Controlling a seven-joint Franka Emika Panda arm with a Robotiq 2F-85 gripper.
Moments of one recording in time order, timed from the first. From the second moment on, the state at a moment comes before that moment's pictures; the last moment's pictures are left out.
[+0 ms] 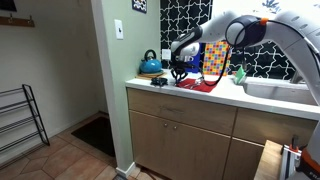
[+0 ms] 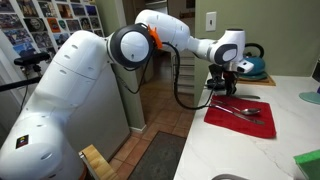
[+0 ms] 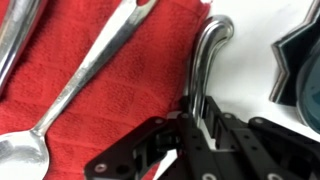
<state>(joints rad) -0.21 0.72 -0.19 -1.23 0.21 2.10 0.55</state>
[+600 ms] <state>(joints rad) -0.20 0.69 -0.22 -1.28 0.15 2.03 0.58</state>
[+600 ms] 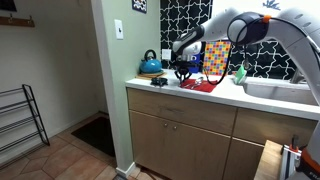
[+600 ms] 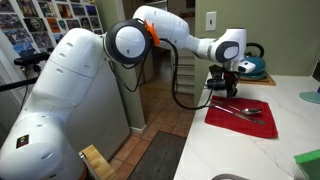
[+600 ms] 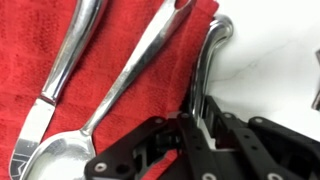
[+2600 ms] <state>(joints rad) -0.21 0.63 -0.15 -1.33 0.17 2.06 0.32</state>
